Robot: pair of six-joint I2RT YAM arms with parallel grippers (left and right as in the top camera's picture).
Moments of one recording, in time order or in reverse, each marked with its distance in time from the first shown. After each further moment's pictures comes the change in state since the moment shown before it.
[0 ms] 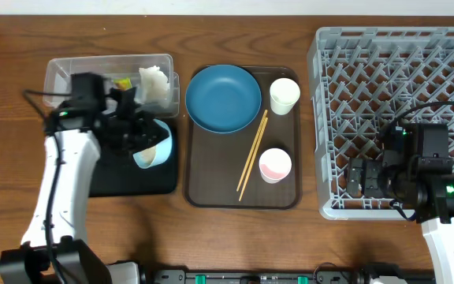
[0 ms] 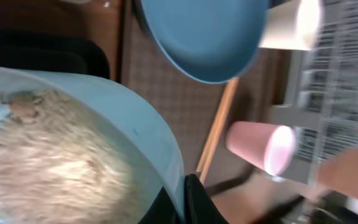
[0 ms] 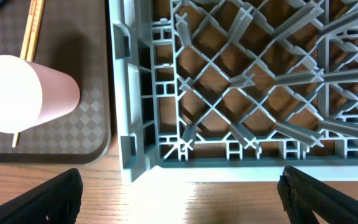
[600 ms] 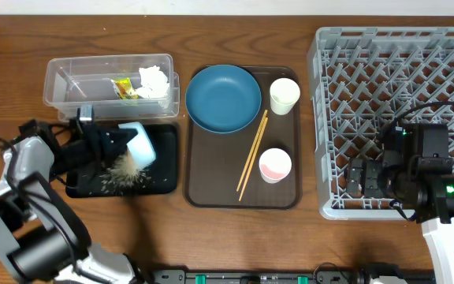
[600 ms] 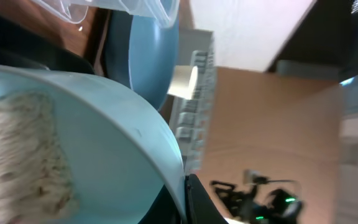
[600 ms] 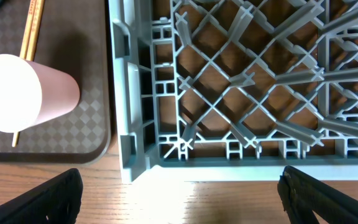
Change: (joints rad) left arm 0.400 0.304 -0.100 -0.021 0.616 0.180; right arm 0.000 0.000 0.000 -0.002 0.000 0.000
